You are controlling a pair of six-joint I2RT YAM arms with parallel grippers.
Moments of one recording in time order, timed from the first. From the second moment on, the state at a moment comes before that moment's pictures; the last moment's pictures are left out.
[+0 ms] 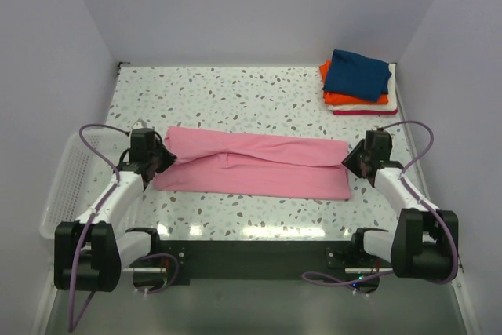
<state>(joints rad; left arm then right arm) -0.03 1.12 0.54 -0.21 -0.01 -0.74 -0.07 1.20 0.56 -0.24 0.03 0.65</state>
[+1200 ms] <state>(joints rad) -0.03 1.47 0.96 -0.18 0.02 -0.75 -0.07 1.53 0.97 -0.29 -0.04 0.66</state>
